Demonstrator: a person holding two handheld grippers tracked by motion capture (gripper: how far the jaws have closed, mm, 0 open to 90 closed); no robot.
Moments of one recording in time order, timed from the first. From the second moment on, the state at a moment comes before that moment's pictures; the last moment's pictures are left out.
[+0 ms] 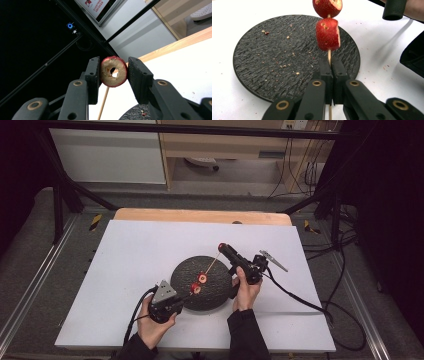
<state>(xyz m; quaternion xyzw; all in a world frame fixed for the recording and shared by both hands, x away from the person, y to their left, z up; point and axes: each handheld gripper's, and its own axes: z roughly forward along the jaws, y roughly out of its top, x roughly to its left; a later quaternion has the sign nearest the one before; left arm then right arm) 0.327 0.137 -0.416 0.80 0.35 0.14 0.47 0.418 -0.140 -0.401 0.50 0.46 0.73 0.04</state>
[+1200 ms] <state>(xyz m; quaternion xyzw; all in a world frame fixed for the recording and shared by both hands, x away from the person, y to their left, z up) 0.325 0.123 -0.414 0.78 0.39 0.15 0.47 0.417 -0.139 -0.403 0.49 0.47 0.73 0.07</state>
